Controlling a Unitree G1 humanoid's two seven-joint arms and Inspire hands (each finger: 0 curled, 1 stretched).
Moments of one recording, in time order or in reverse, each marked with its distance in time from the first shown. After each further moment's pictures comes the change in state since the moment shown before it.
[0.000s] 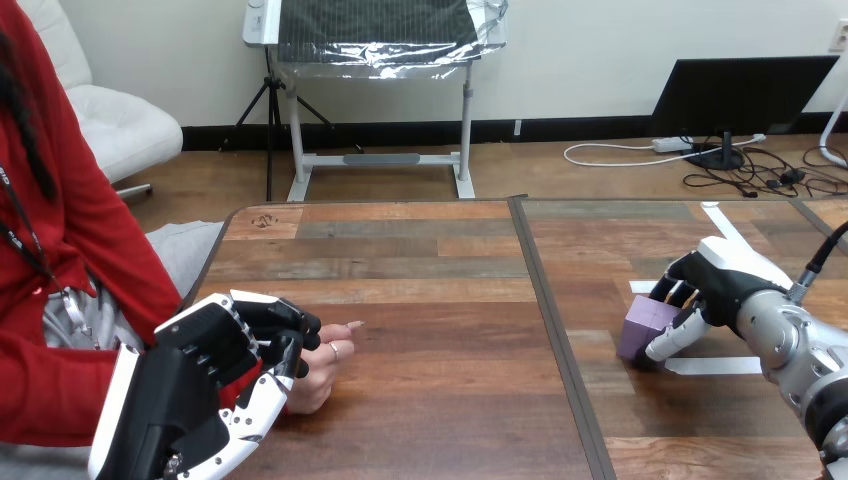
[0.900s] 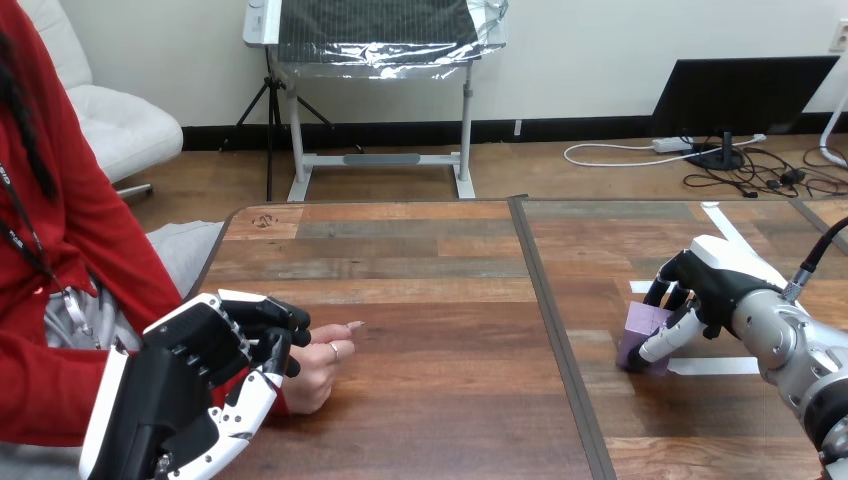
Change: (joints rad) left arm 0.001 0.000 0.009 -0.001 -0.027 0.012 0.004; right arm 0.001 0.002 0.003 0.000 -0.004 -0.028 0.000
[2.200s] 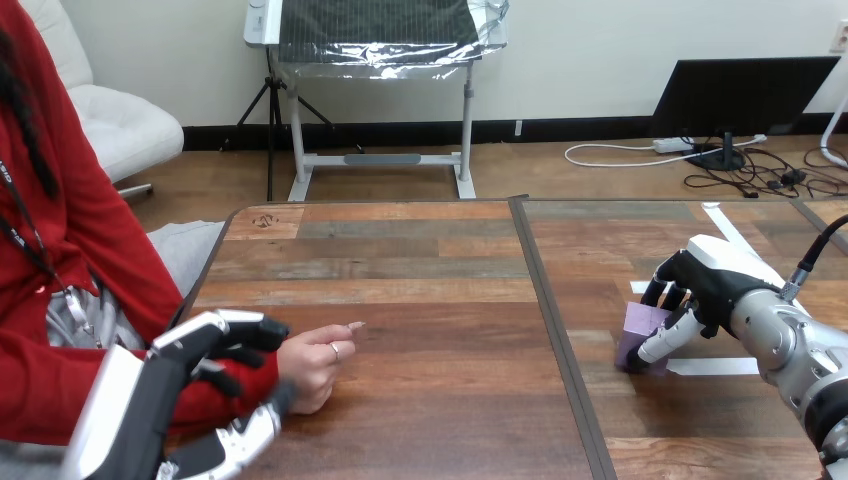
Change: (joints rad) left arm 0.000 0.070 0.166 -0.017 0.551 0.057 0.116; right arm 0.001 0.000 -0.002 0.000 -0.013 -0.016 0.001
